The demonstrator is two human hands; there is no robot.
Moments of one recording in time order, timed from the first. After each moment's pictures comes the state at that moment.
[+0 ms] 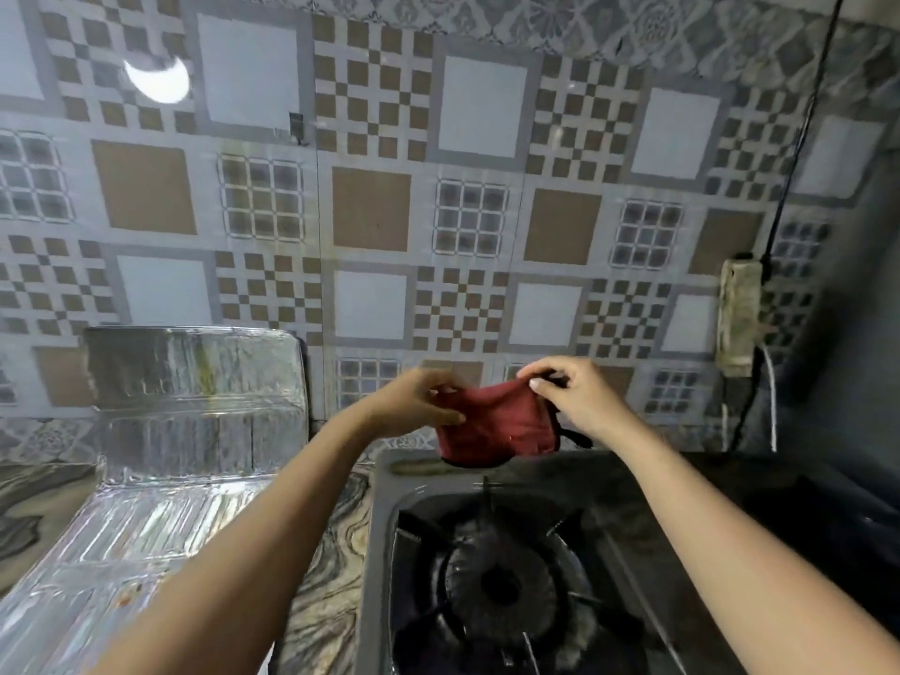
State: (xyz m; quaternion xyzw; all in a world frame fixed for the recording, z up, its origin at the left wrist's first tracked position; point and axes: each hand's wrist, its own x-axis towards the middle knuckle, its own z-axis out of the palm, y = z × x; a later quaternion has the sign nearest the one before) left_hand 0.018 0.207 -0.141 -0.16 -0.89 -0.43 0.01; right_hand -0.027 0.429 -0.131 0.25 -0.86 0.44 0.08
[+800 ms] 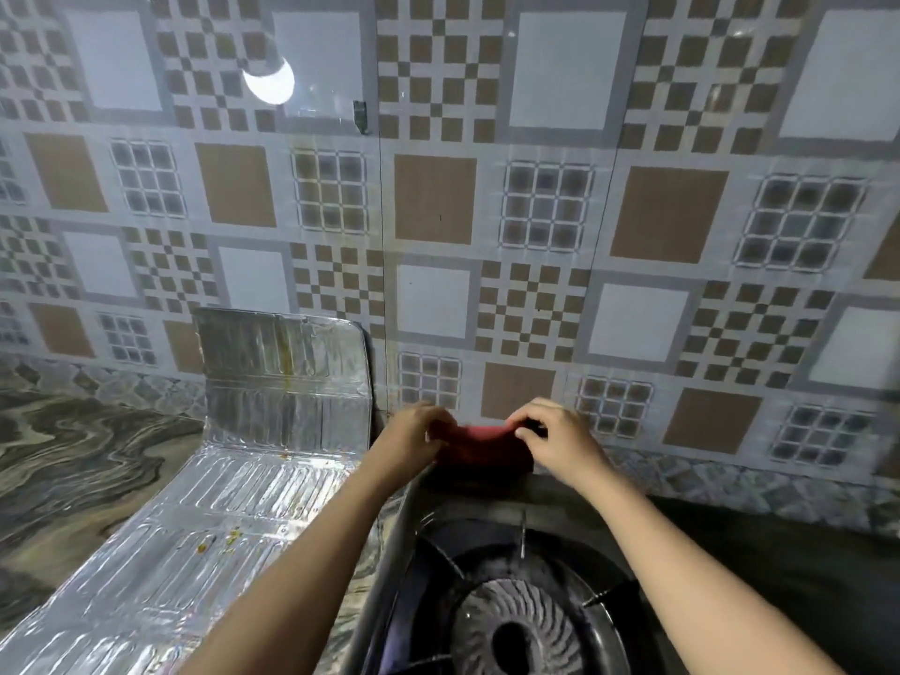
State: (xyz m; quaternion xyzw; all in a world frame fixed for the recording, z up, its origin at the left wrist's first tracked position) left_hand -0.015 0.176 -0.224 0.02 -0.94 -0.26 0.22; right_hand -0.101 0.377 -0.203 0.39 -0.86 0.32 0.06
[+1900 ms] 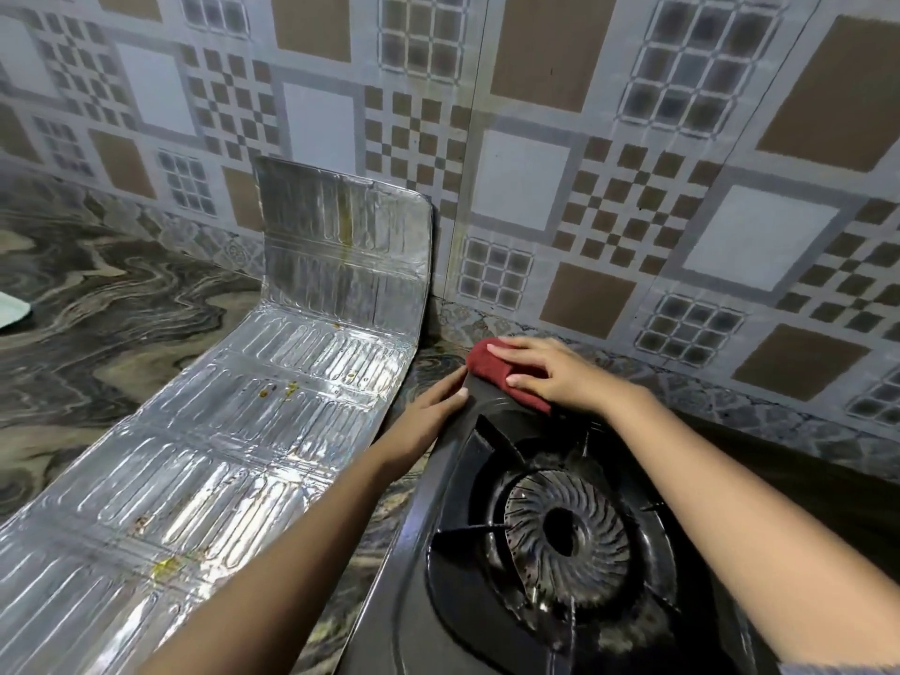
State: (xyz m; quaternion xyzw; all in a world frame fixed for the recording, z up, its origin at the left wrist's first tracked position) left_hand 0.075 0.196 -0.291 0.15 -0.68 -0.71 0.09; right_hand -0.085 0.320 -0.231 0.51 -0.83 0.12 -0.16
